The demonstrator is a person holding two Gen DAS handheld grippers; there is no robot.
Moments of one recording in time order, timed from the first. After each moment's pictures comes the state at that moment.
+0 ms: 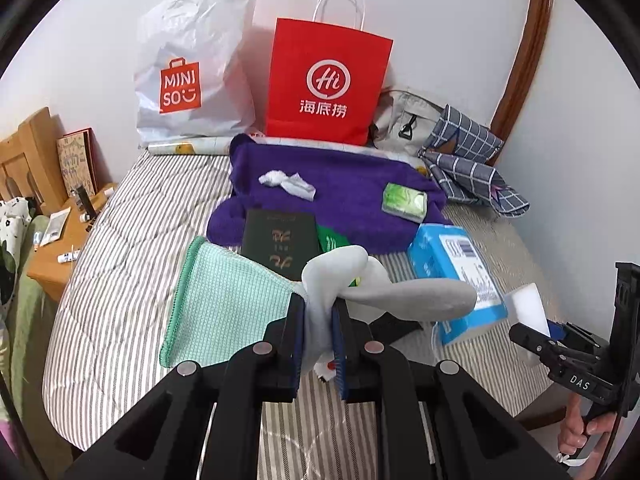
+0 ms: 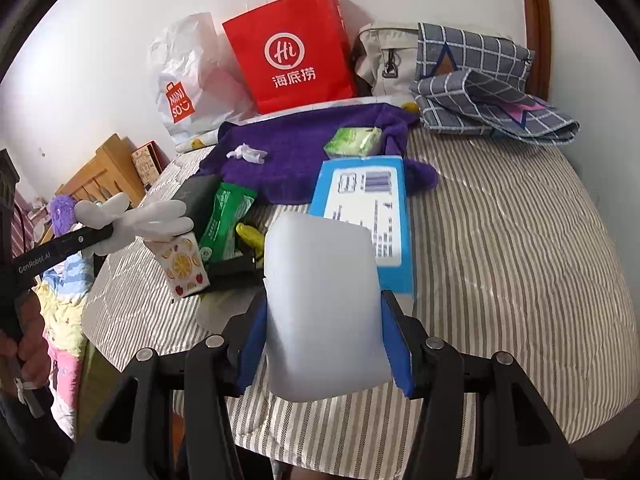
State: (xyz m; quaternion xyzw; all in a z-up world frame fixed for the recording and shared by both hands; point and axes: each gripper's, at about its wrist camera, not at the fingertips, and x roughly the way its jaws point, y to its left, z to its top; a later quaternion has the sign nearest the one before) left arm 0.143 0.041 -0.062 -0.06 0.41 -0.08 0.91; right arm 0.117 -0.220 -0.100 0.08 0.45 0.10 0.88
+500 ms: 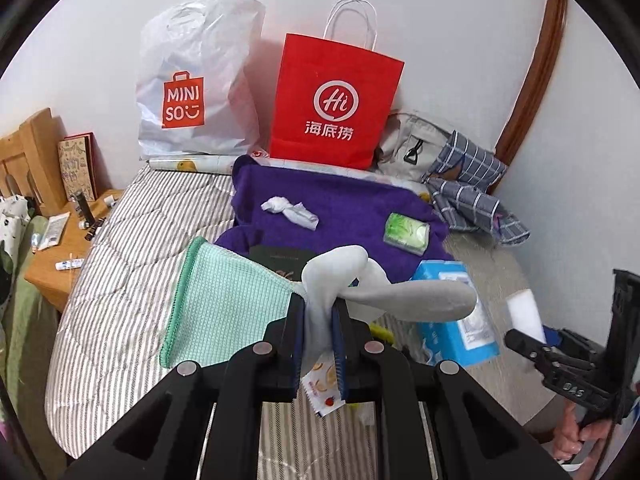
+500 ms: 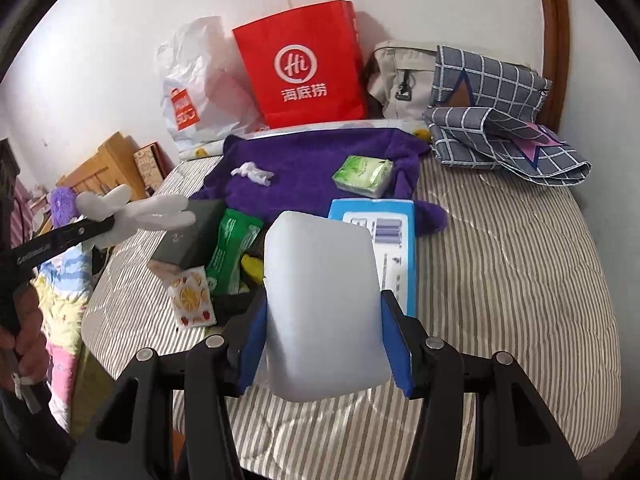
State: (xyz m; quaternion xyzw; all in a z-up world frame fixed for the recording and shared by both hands) left arm 0.173 0.048 -0.037 -0.08 0.40 -0.08 0.91; right arm 0.153 -0.213 -0.076 0.06 0.45 0.10 0.89
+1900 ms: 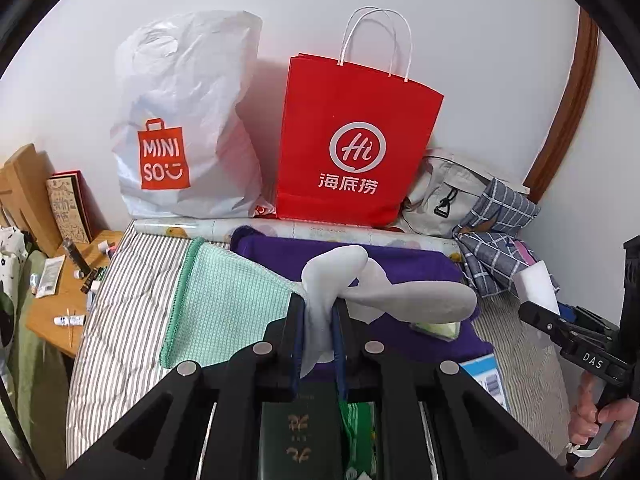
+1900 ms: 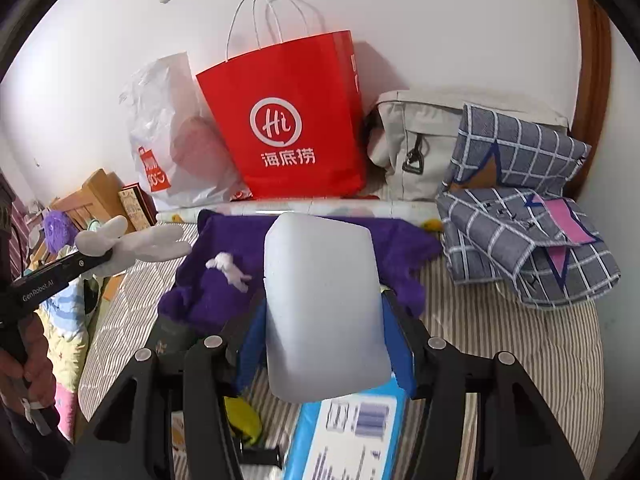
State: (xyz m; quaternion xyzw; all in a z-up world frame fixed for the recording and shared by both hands) left arm 0.306 0.047 -0.016 -0.07 0.39 -0.05 0.92; right arm 0.313 -0.213 -0.038 0.05 0.43 0.10 0.90
